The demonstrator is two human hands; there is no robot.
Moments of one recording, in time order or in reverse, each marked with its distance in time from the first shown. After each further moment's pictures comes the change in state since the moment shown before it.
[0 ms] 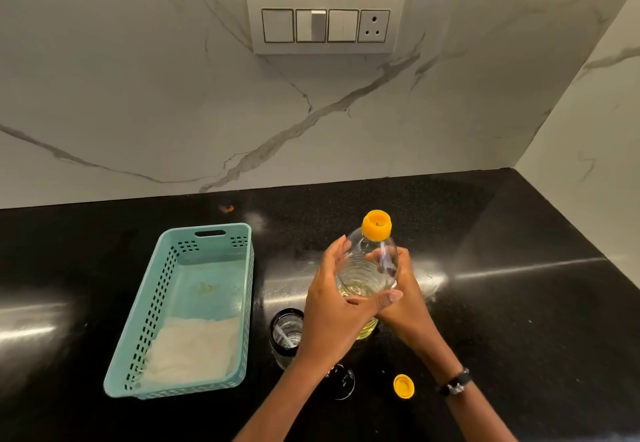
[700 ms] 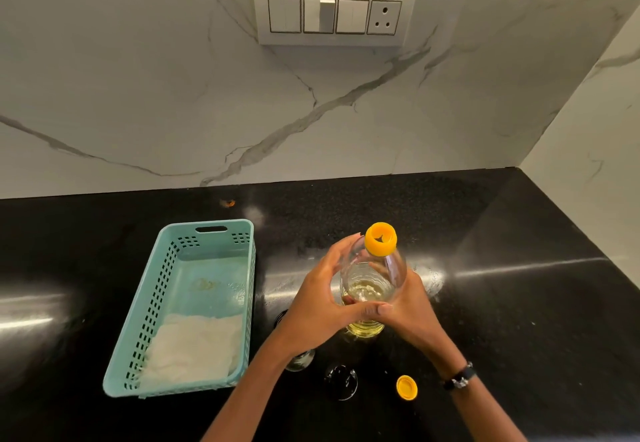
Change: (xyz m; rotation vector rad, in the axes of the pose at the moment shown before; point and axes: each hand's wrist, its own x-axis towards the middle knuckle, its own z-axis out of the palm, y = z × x) left_hand 0.018 -0.005 -0.033 -0.001 -0.309 0.031; right_hand 0.007 -0.010 -0.003 0.003 -0.128 -0.102
